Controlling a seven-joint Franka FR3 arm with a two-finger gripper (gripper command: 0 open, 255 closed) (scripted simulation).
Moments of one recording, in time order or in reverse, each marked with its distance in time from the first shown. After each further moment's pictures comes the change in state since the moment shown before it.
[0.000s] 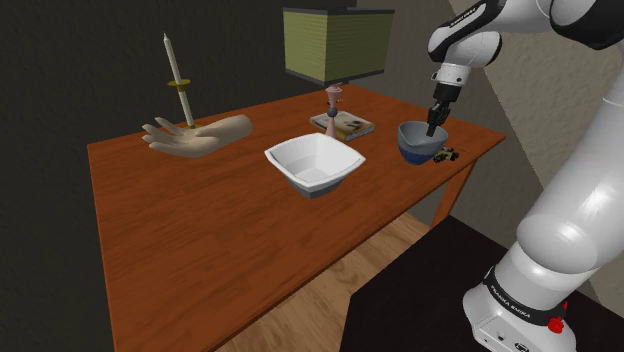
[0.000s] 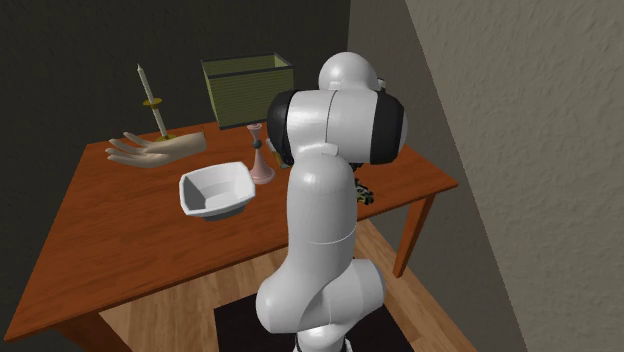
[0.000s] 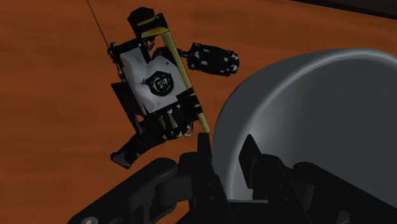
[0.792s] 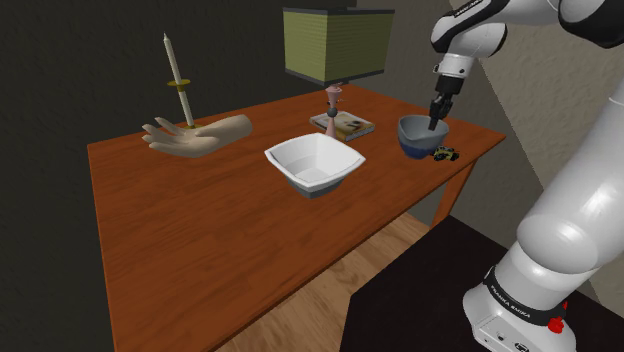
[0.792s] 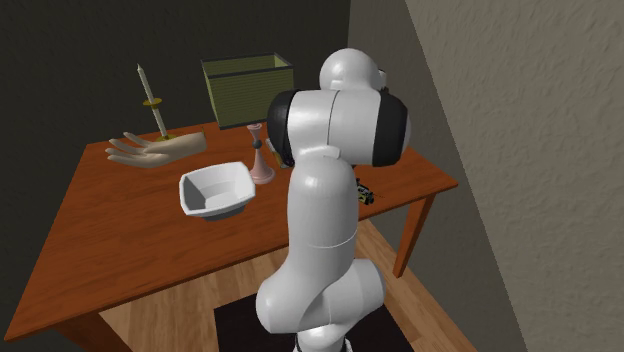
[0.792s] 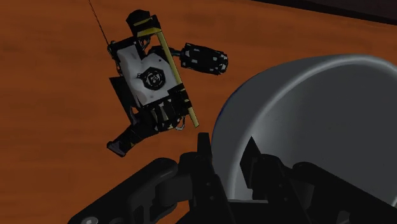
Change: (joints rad) arm 0.004 -0.030 0.000 0.033 -0.019 -0.058 0.022
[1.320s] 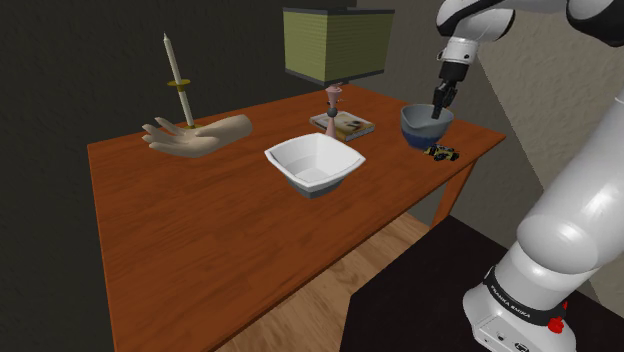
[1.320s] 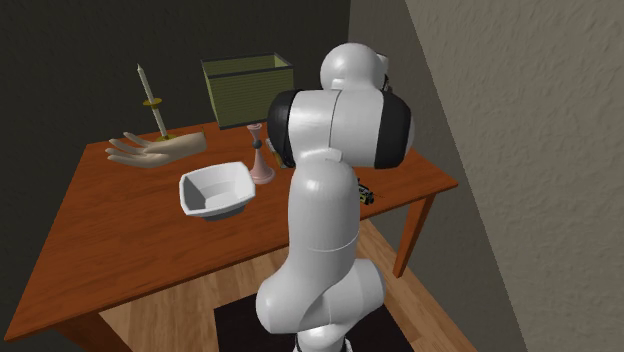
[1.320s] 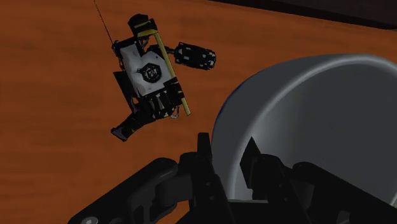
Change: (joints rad) arm 0.002 -0.027 -0.001 0.077 -0.017 -0.098 0.023
